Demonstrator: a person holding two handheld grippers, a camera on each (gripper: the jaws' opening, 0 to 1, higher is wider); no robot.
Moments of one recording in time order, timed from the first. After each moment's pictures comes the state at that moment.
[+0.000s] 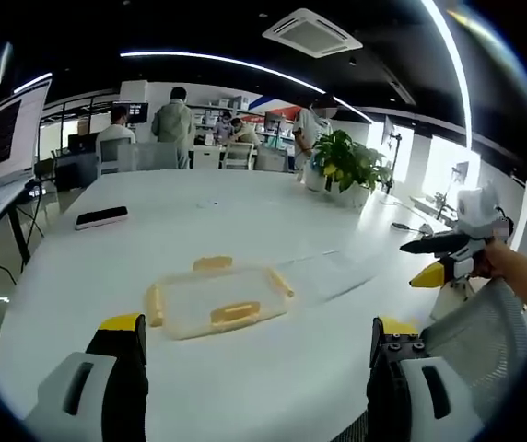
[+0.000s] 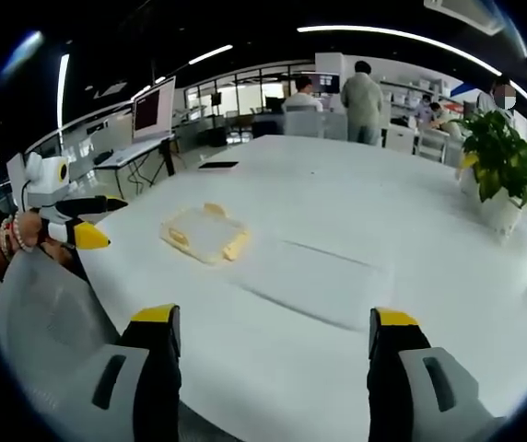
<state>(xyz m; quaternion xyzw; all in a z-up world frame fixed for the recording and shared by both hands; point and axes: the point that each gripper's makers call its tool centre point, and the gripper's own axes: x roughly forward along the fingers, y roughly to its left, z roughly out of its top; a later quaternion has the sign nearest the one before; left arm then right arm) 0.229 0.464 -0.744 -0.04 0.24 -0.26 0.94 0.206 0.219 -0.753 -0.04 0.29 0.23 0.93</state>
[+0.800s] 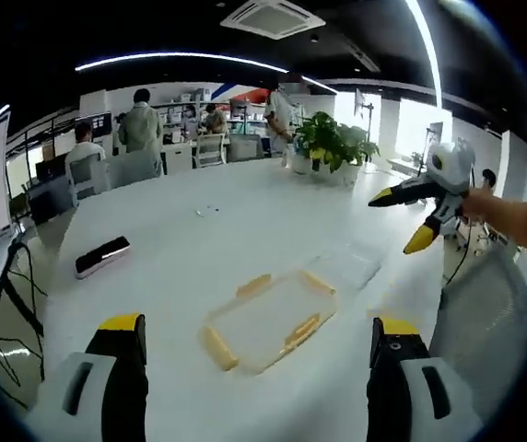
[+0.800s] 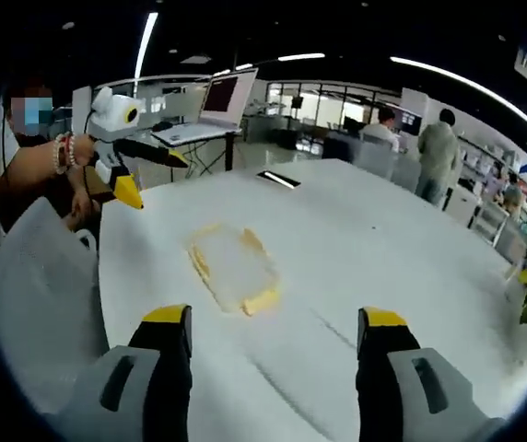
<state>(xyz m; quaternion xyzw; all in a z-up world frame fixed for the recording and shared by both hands) 0.301 0.517 -0.729 0.13 0.25 -0.35 0.89 0.285 0.300 -0.725 -0.19 0.22 0.41 0.86</state>
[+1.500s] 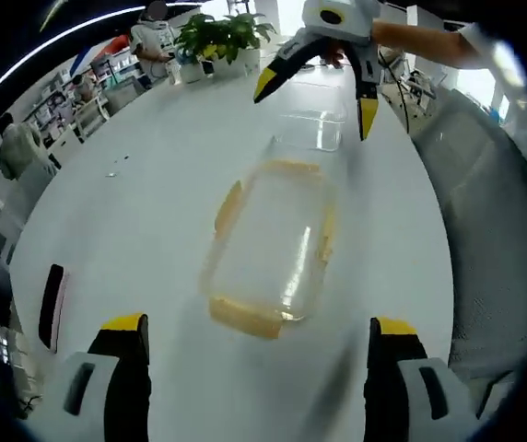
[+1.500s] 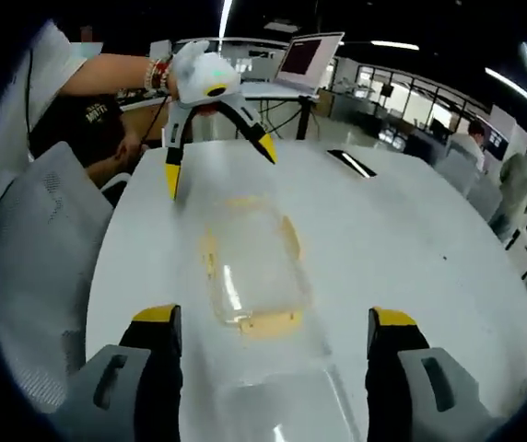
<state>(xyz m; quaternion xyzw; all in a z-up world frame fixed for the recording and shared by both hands) 0.334 0.520 -0.812 0.35 0.36 -0.51 0.70 0.321 0.350 -0.782 -0.26 0.28 0.54 0.75</state>
